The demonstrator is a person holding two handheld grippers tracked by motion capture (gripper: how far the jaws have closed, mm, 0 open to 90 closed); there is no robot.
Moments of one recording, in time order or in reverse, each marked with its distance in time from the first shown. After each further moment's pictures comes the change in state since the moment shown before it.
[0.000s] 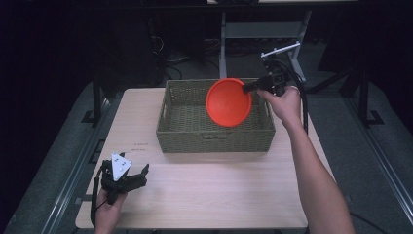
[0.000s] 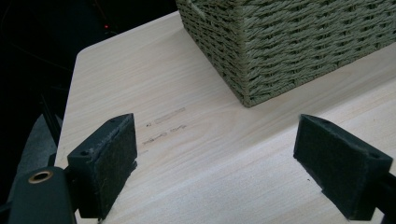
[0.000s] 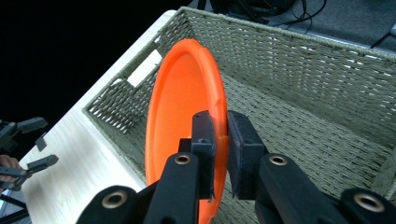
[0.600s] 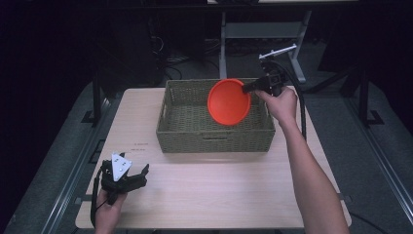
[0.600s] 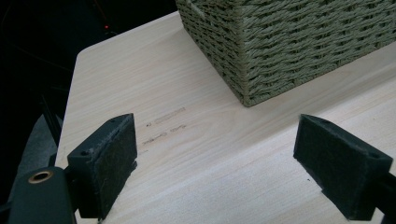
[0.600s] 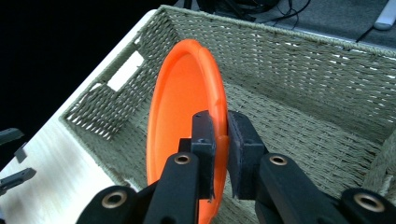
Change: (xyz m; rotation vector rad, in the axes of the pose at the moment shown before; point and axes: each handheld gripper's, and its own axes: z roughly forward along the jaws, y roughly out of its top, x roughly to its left) left arm 0.000 0.000 0.000 0.000 -0.001 0.004; right arm -0.009 0.000 0.015 0.000 -0.048 0.035
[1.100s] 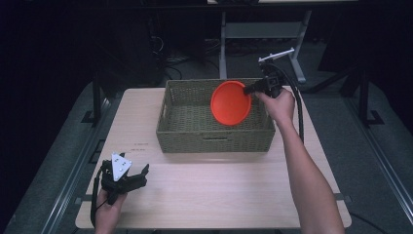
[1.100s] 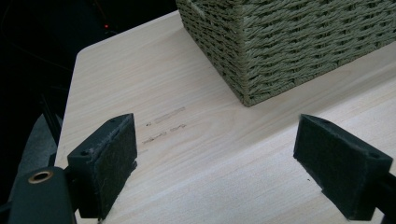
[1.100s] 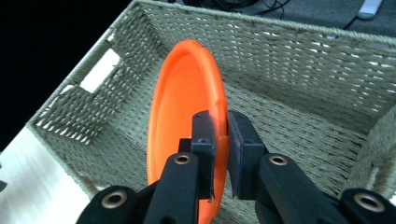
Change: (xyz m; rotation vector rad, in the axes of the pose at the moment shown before) left arm 0.000 0.000 0.000 0.009 0.000 0.008; right arm -0.016 -0.004 0.015 0.013 -0.048 0.038
